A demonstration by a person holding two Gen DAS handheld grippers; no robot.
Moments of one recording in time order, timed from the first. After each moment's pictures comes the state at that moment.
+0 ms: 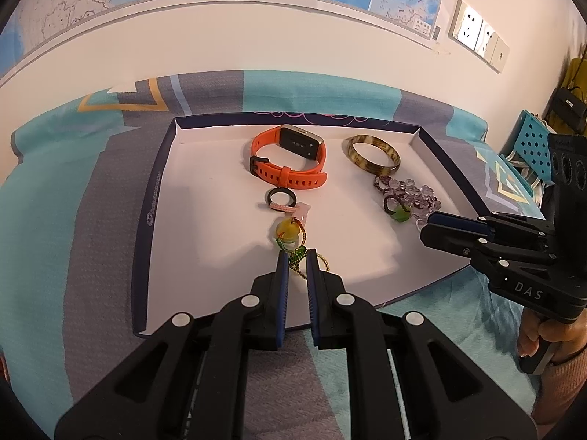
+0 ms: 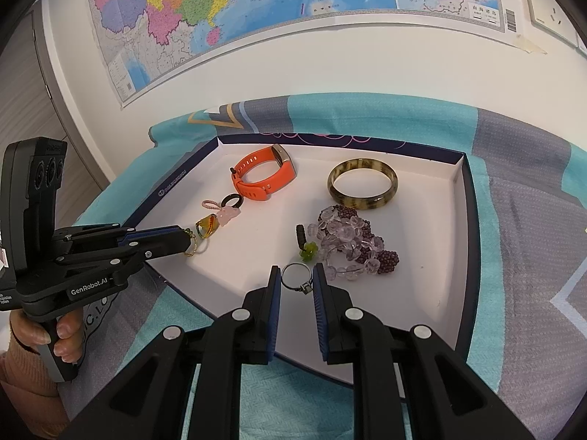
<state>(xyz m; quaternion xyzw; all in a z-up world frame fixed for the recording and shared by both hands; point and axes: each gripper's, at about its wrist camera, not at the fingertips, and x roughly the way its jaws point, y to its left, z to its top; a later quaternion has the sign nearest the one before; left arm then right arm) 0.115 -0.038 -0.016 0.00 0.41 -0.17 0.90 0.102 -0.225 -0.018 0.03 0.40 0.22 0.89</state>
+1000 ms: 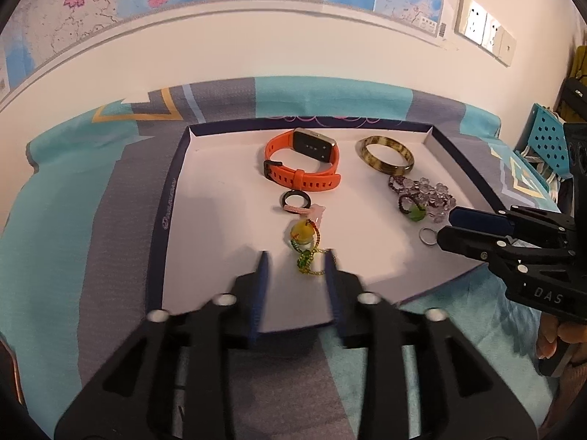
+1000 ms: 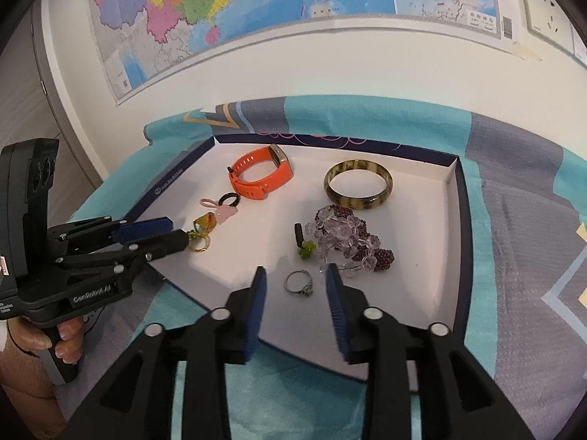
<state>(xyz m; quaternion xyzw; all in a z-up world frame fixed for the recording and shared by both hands) 0.109 -0.038 -0.016 0.03 0.39 -0.14 0.91 0.098 -0.222 -0.014 0.02 0.40 0.21 0.89</state>
